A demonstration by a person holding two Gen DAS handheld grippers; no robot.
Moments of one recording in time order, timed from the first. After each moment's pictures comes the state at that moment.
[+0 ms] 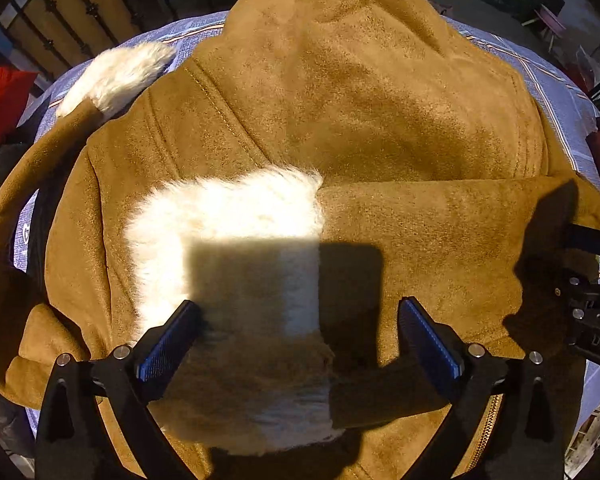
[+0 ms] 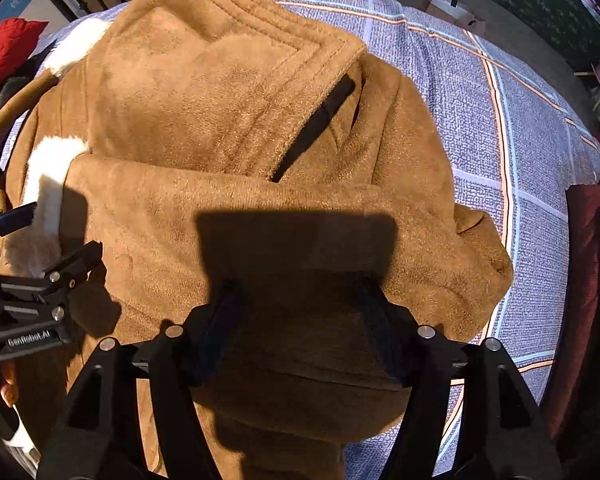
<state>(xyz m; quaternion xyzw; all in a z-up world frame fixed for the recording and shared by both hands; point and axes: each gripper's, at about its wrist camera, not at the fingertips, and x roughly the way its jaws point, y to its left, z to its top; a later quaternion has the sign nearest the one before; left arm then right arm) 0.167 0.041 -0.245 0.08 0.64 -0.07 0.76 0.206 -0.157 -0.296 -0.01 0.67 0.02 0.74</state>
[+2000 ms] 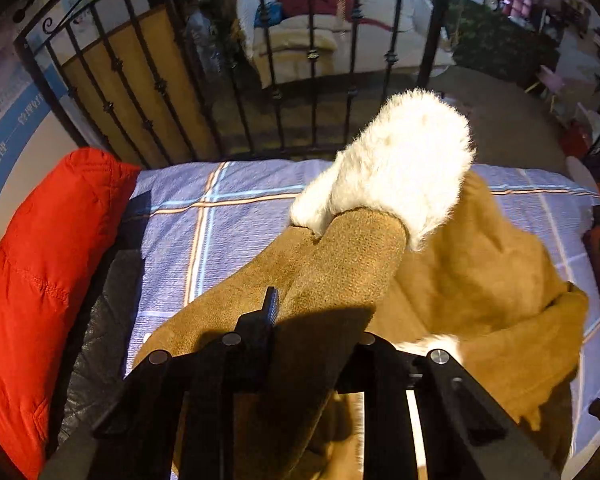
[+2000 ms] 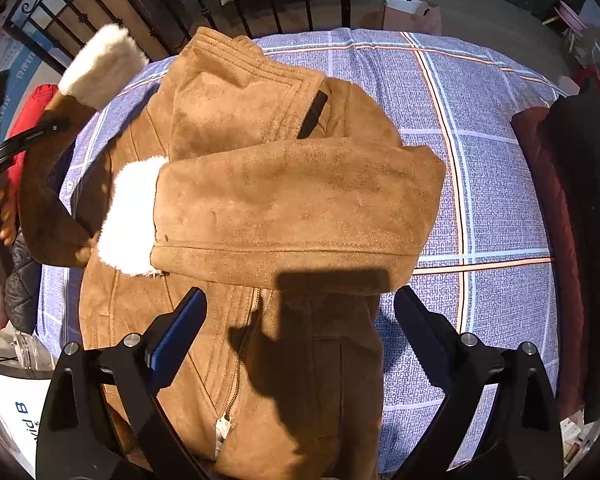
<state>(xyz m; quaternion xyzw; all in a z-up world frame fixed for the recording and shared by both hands) 0.222 0.155 -0.112 0.07 0.50 -0.07 0.86 0.122 -0.172 -0.189 0.10 0.62 0.01 0.78</state>
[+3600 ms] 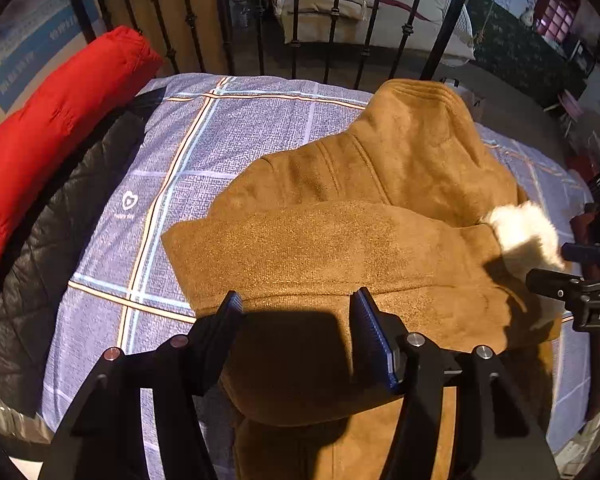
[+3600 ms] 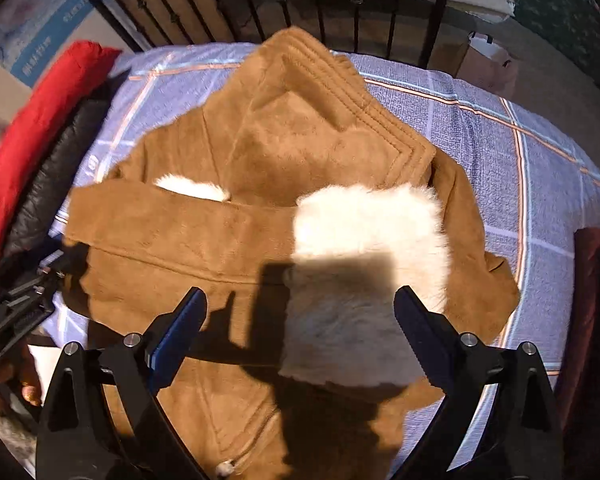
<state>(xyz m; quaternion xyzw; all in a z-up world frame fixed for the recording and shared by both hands) 0.124 0.144 -0.165 0.01 0.56 0.00 0.83 0.206 -0.094 -0.221 -0.04 0.63 0.08 0.77</state>
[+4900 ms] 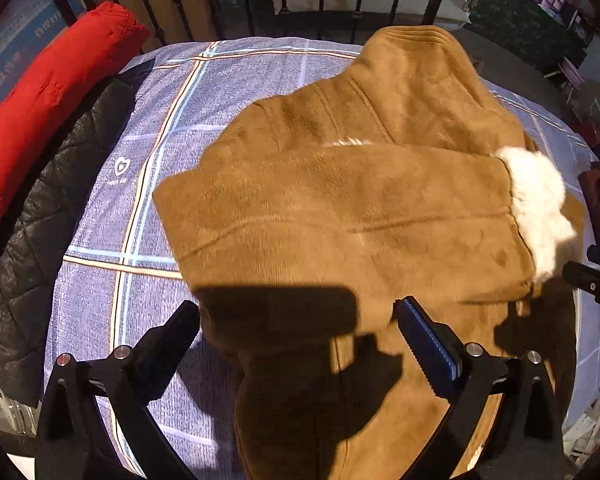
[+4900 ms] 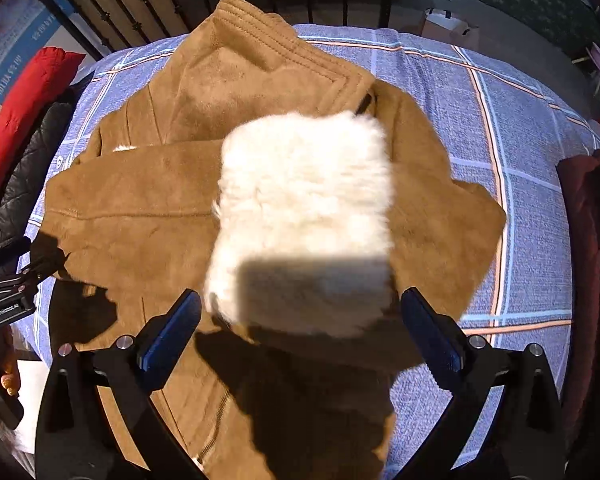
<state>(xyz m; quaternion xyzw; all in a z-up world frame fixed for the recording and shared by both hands) 0.089 0.141 -0.179 0.03 0.60 -0.02 0.80 0.142 -0.166 -0.235 0.05 0.62 0.04 0.78</state>
